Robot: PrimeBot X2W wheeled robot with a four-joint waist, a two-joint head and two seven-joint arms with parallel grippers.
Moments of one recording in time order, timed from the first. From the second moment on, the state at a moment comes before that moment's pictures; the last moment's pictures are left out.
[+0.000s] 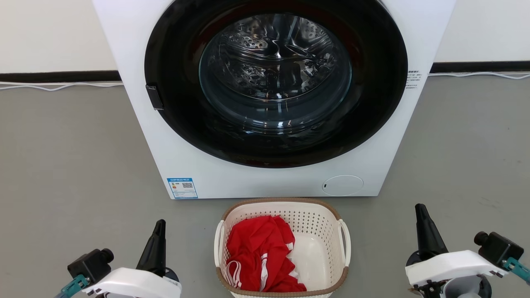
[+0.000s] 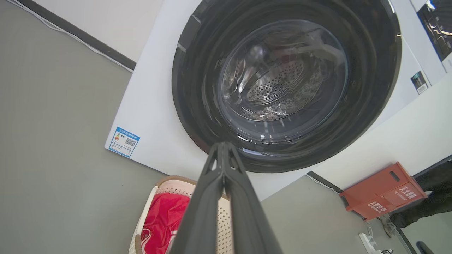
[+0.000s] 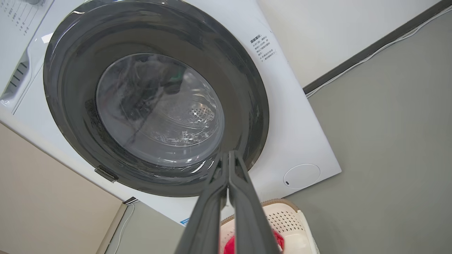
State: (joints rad) left arm -0.03 0.04 -0.03 0.29 -0.70 -0.12 -0.15; right arm -0.08 -0.05 -0.03 0.34 0.65 0.12 -0.15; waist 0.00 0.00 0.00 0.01
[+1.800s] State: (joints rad) left arm -0.04 0.04 0.04 0.28 -1.24 -0.12 0.01; right arm -0.08 -0.05 -0.10 0.30 1.23 0.12 0.01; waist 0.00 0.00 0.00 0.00
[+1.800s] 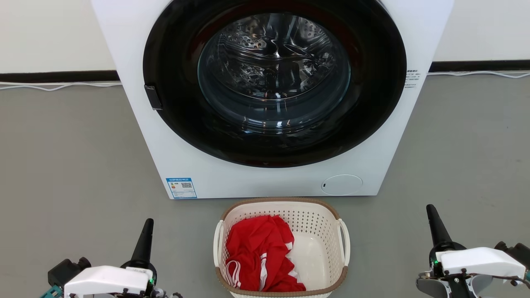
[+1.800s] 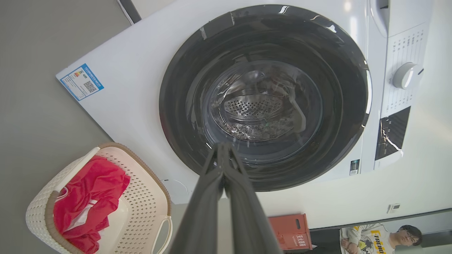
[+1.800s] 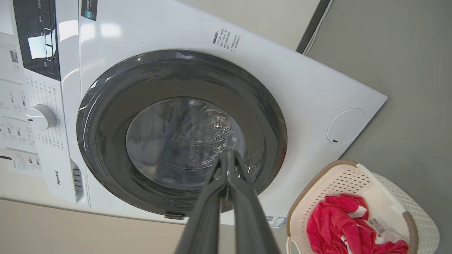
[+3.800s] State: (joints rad) left arm -0.05 0.04 0.08 0.27 -1.60 -0.12 0.11; right arm -0.08 -0.05 -0.13 0.28 1.60 0.12 0.11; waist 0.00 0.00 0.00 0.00
